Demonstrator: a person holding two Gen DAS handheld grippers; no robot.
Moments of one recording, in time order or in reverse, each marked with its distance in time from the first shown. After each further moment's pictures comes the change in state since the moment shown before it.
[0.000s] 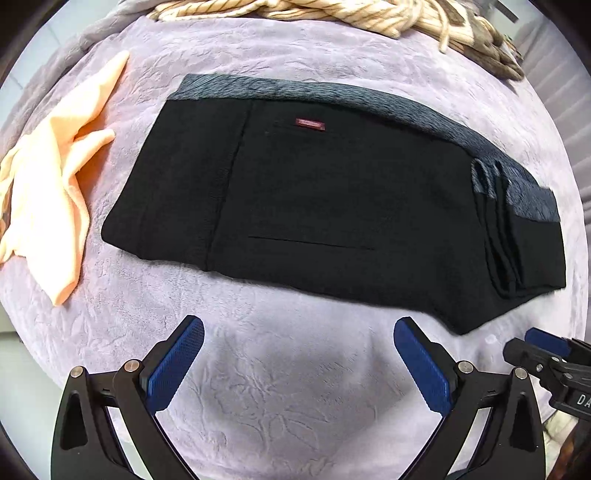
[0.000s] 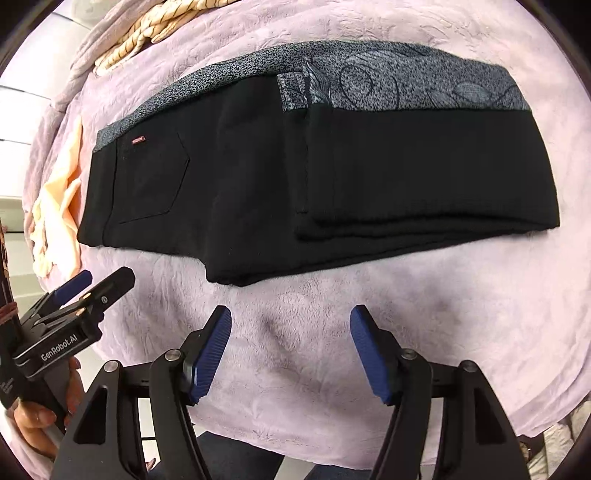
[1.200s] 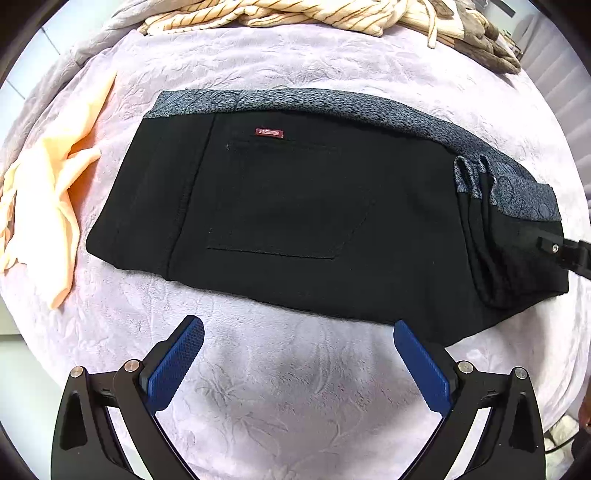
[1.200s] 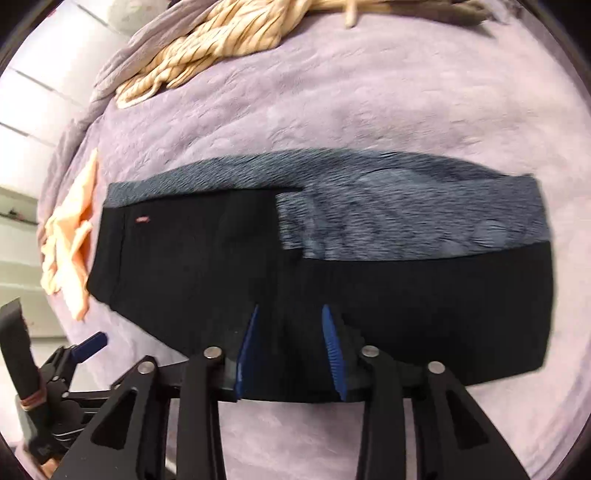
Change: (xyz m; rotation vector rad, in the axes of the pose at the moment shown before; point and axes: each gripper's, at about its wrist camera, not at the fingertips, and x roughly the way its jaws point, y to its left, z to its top) left arm 0.009 -0.039 0.004 0.037 -0.017 0.046; right arm -0.018 -0.022 0.069 -0.078 -0.173 0.018
